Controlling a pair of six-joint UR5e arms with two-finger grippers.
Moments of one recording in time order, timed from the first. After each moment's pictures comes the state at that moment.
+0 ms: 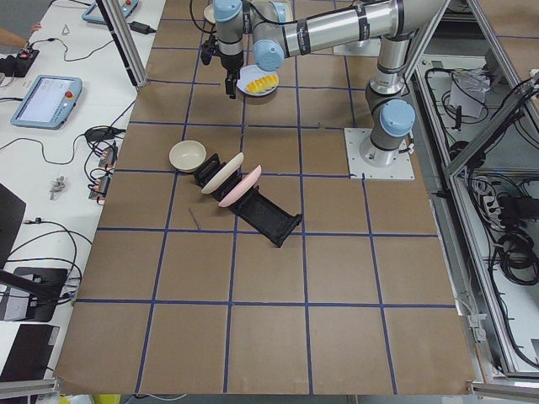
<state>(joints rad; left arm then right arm) -1.49 -1.75 -1.64 -1.32 1.50 0.20 1.41 -1.47 1.30 -1.43 -1.50 -0.24</state>
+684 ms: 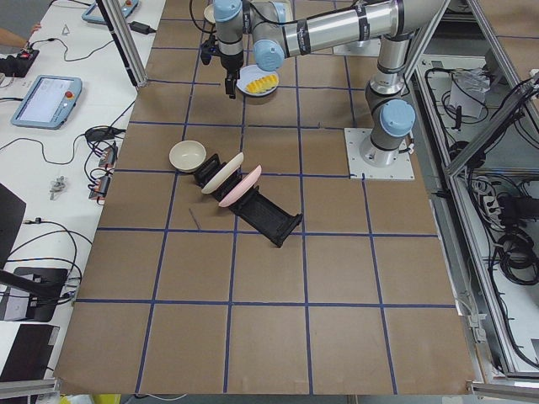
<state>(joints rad) -1.49 -1.75 -1.64 -1.32 1.49 0.21 1.46 -1.55 1.36 -1.36 -1.59 -0.15</state>
